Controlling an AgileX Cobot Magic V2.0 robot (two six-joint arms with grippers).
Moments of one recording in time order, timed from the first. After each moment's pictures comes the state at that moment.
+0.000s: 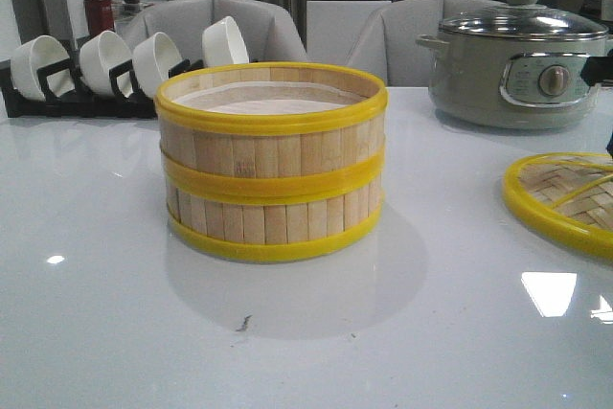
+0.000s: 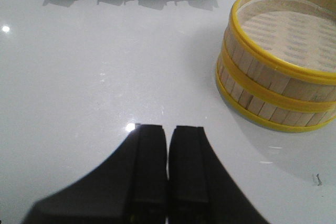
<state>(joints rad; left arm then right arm) -0.19 0.56 -0.61 0.00 0.62 -0.09 -0.16 1.88 -1.39 0.15 0.81 -0.11</state>
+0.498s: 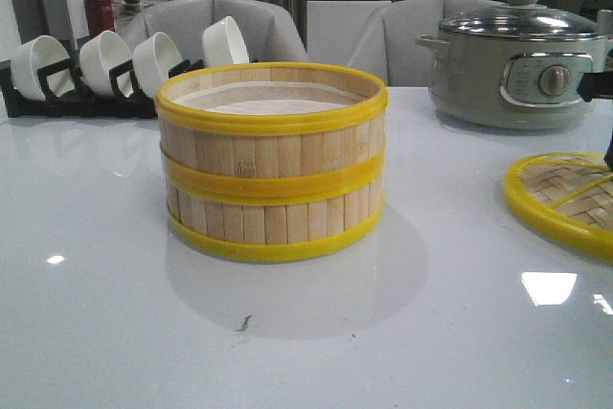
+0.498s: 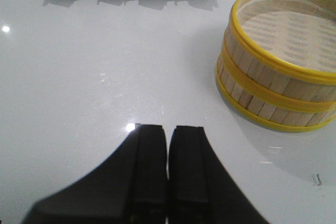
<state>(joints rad) -0.19 0.56 -0.61 0.00 0.62 -0.09 -0.16 1.92 -1.39 0.14 0.76 -0.11</state>
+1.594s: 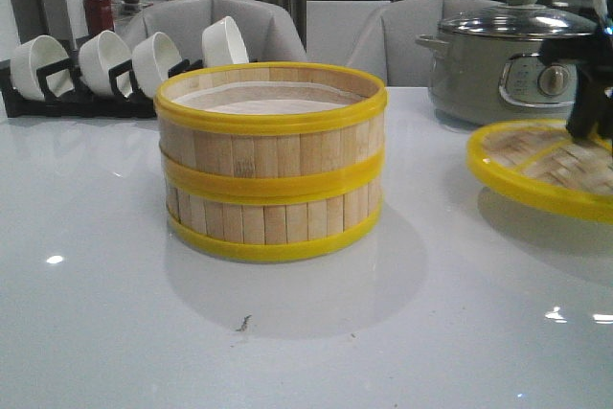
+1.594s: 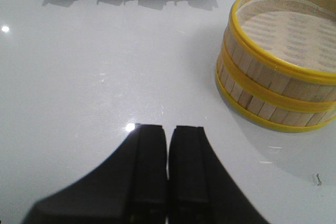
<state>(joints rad) -0.19 0.56 -0.61 0.00 0.62 -0.09 -0.06 1.93 -1.57 0.14 0.93 -0.11</state>
